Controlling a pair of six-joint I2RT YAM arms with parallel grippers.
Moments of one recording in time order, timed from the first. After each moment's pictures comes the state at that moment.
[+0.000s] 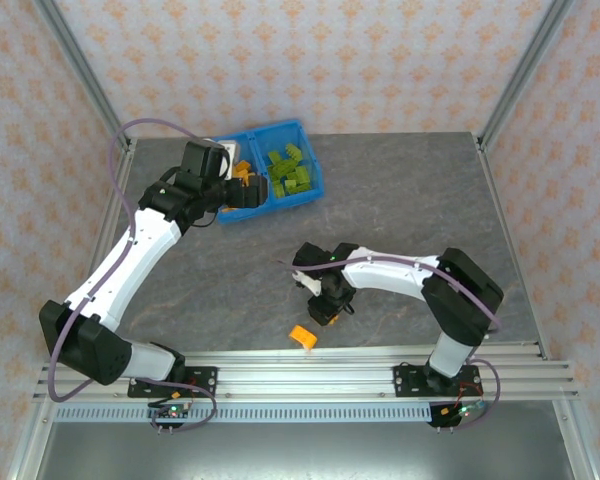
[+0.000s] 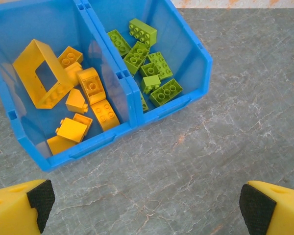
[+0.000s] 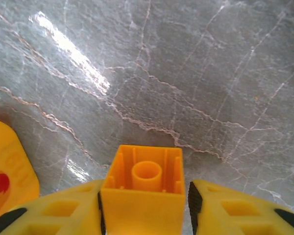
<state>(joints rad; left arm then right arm) -0.33 1.38 1.38 -0.73 0.00 -0.30 0.93 1.71 1.05 -0.86 -0.10 0.10</state>
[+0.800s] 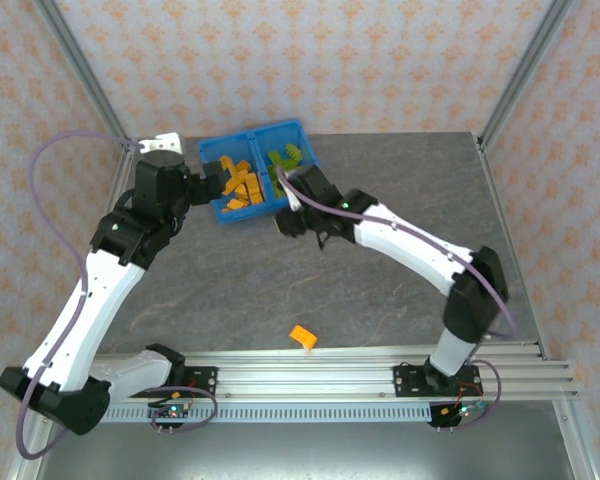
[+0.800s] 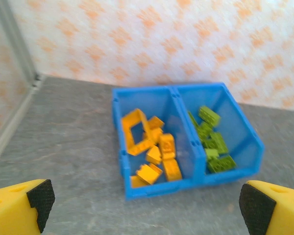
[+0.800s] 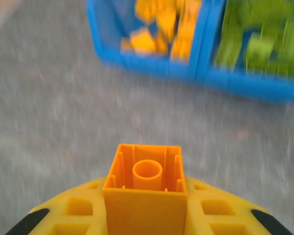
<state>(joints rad) -0.33 1.09 1.35 -0.73 -0.43 -0.36 0.81 1.75 1.60 -0.62 0.01 0.27</state>
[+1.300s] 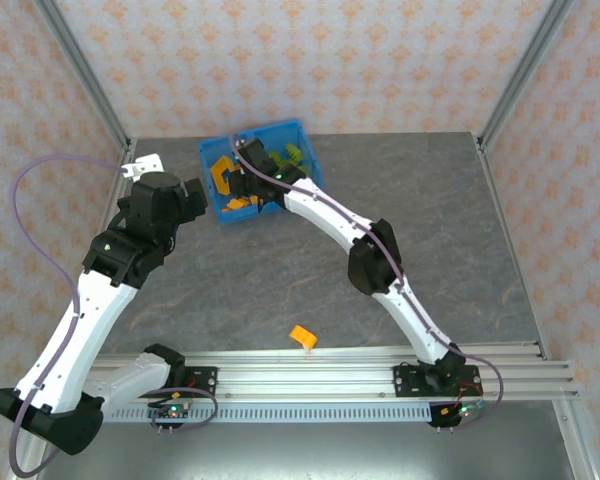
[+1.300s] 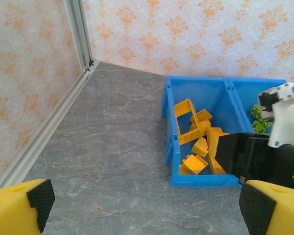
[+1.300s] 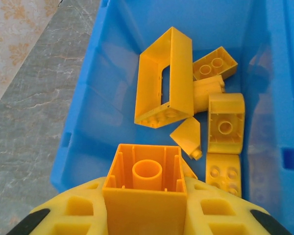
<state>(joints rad) -0.33 1.00 1.25 -0.82 -0.57 -0.42 0.80 2.54 2.51 -0.66 0.05 0.43</state>
